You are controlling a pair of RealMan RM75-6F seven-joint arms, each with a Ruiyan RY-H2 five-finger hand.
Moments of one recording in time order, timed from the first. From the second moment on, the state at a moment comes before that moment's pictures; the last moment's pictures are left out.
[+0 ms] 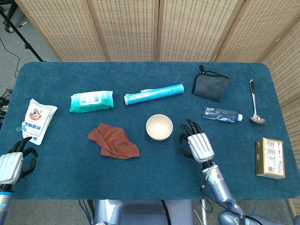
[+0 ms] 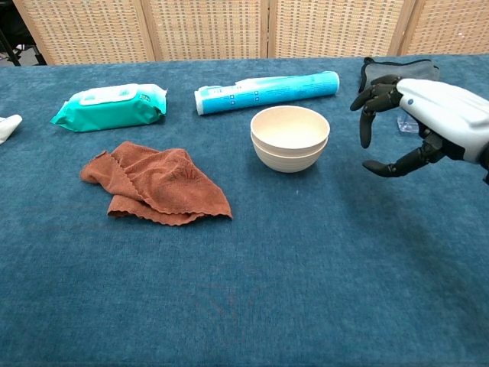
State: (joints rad) left arm -0.10 -1.18 -0.03 -1.63 1.39 1.37 0.05; right arm 0.42 -1.63 0.21 -1.51 -1.45 1.20 -0.25
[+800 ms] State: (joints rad) left arm -0.10 -1.15 -0.03 -1.66 1.40 1.38 0.01; right arm 0.48 -1.69 0.19 -1.56 -1.42 1.20 -0.31
